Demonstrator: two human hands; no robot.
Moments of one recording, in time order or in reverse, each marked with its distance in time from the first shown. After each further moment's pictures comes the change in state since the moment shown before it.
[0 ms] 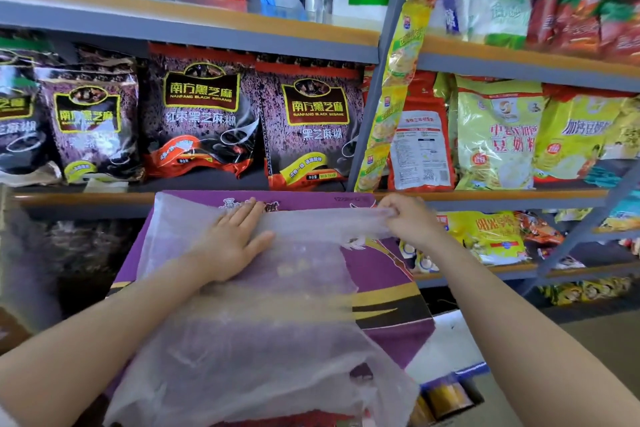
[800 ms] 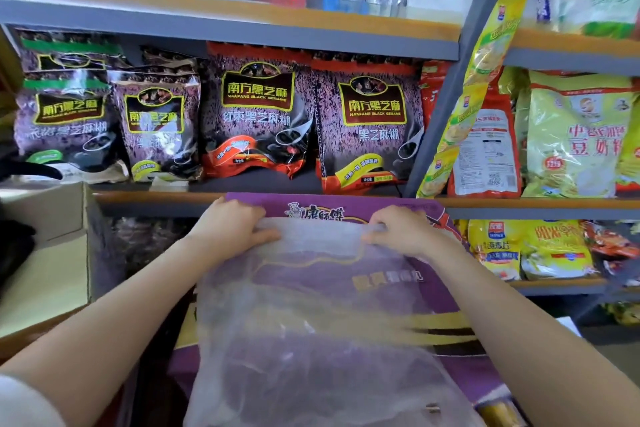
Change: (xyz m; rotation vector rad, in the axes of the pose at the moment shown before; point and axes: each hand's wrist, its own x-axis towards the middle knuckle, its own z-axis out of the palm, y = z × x) left_hand 0.000 -0.085 -0.044 0.347 0.052 -0.016; right_hand 0.020 -0.098 0.057 -0.244 -0.214 -0.180
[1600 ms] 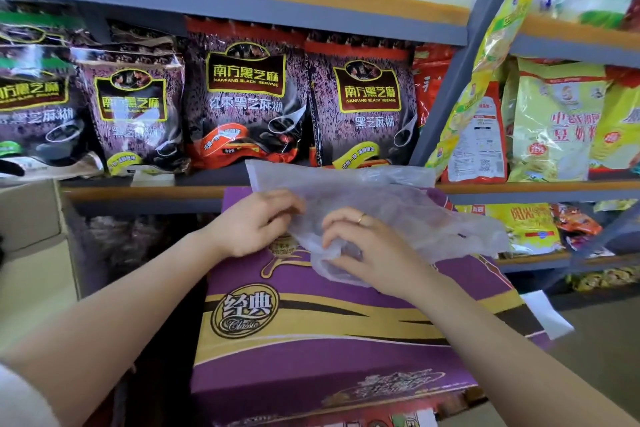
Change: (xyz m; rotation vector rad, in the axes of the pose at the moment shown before) left_hand 0.017 -0.012 0.023 -0.725 0.170 0.550; right_hand -0.048 -0.069 0.026 0.272 0.211 -0.451
